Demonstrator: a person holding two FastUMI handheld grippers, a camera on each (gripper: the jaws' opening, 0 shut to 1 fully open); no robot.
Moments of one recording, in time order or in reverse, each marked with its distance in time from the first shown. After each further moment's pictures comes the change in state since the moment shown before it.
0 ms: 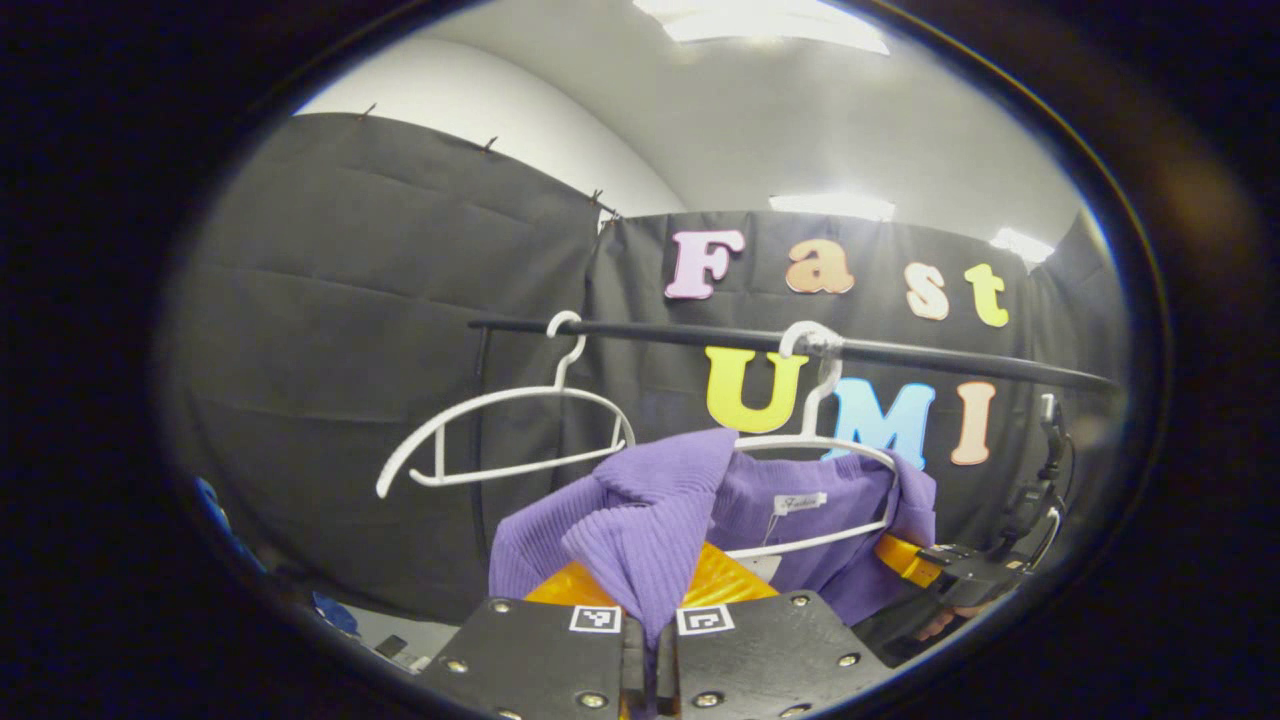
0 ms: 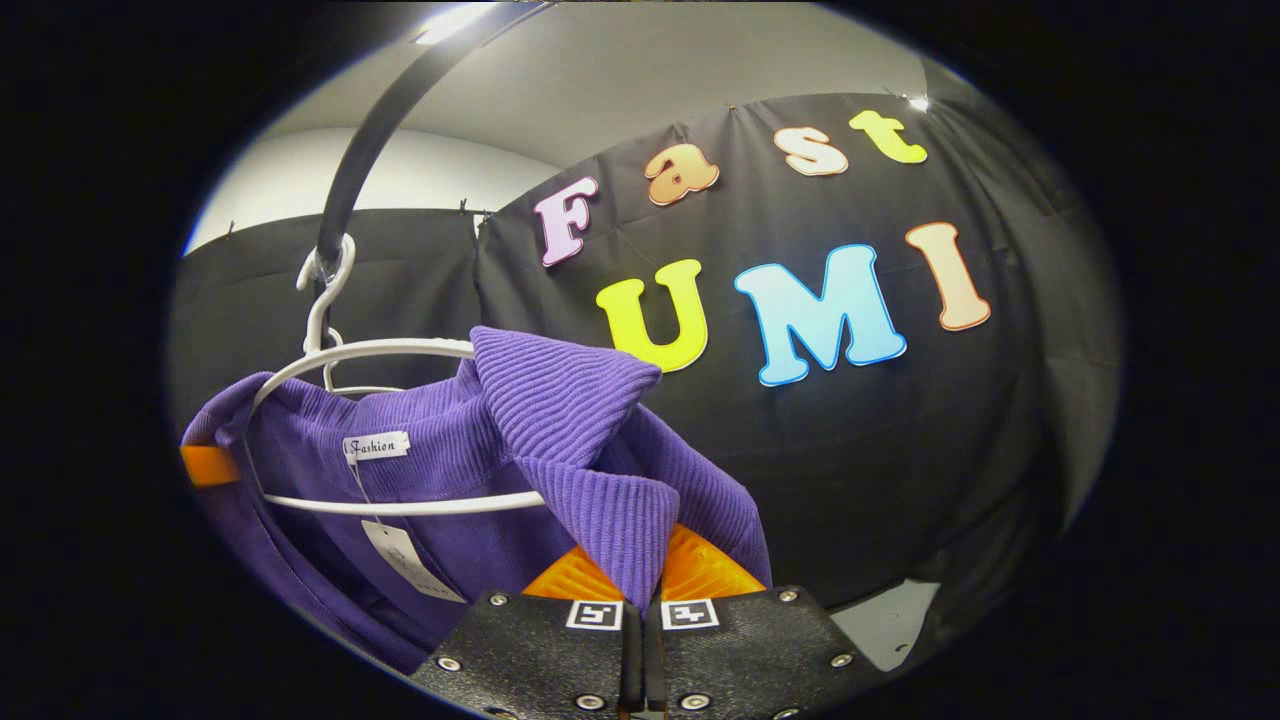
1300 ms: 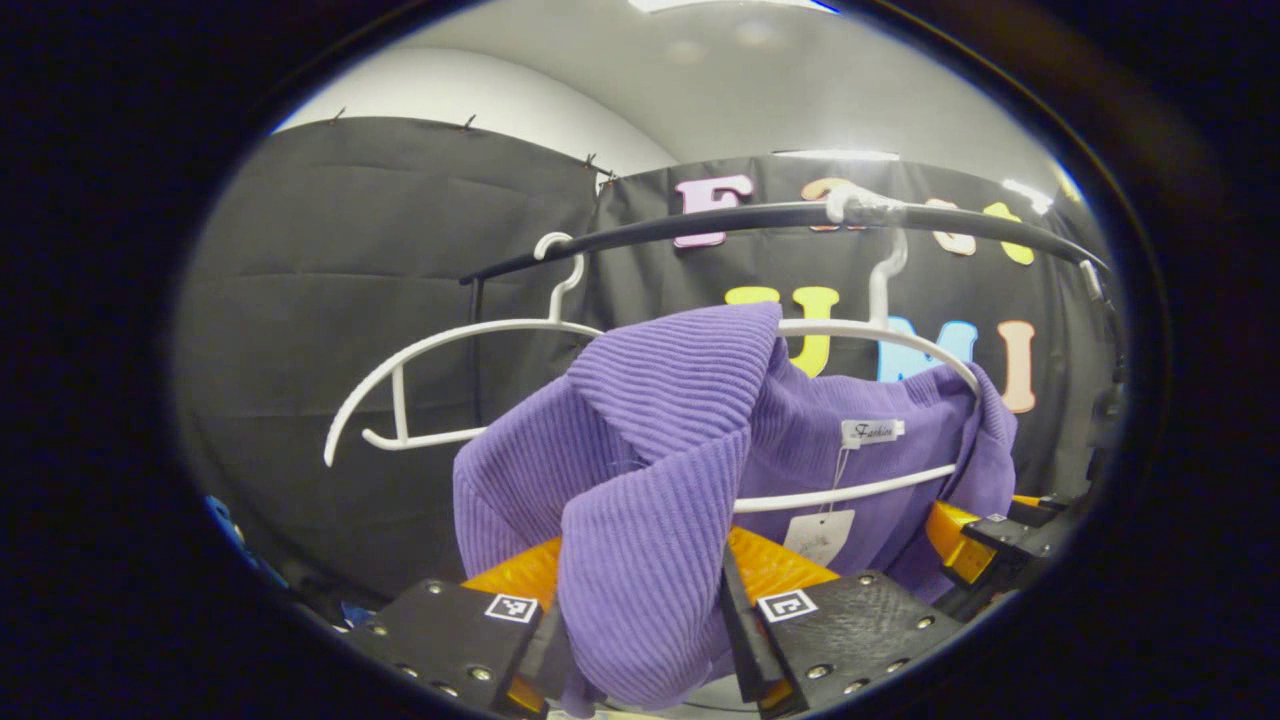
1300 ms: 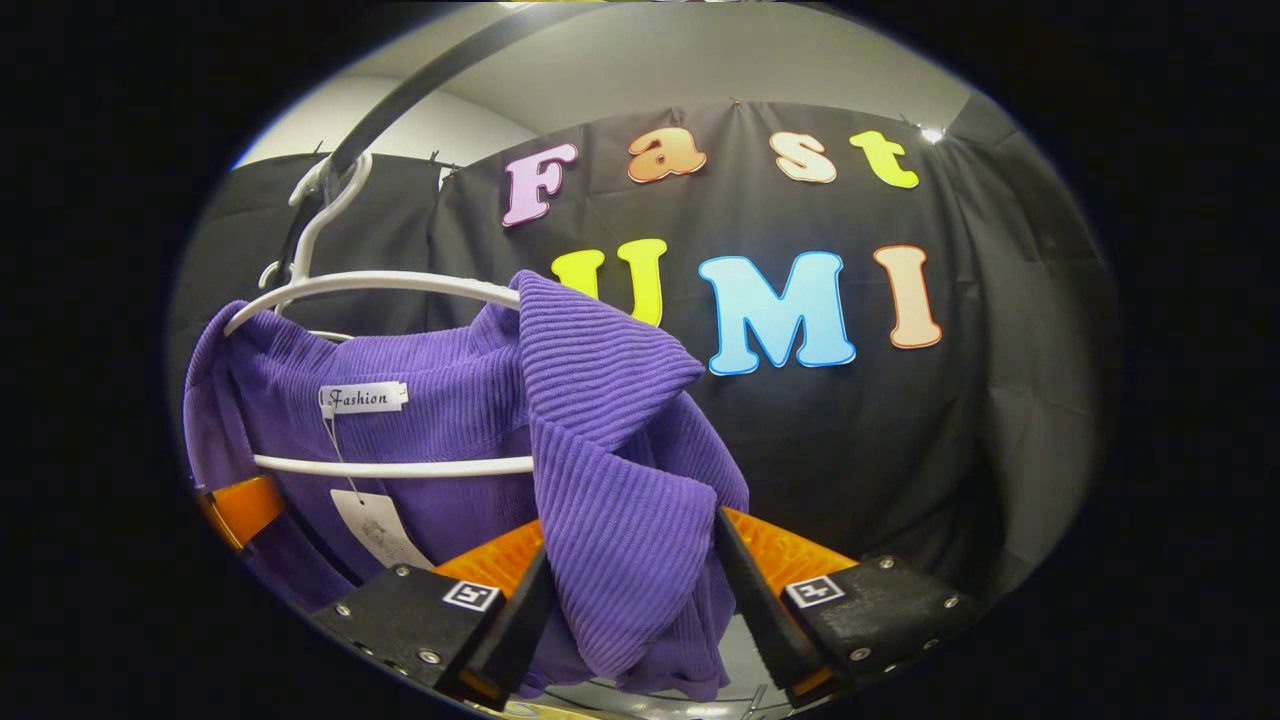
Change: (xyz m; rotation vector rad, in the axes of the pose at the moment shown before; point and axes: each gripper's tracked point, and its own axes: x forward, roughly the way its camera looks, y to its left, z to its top) left arm 0.057 0.004 -0.090 0.061 0.132 0.060; right arm 0.002 0.009 -0.018 -0.115 0.077 -0.214
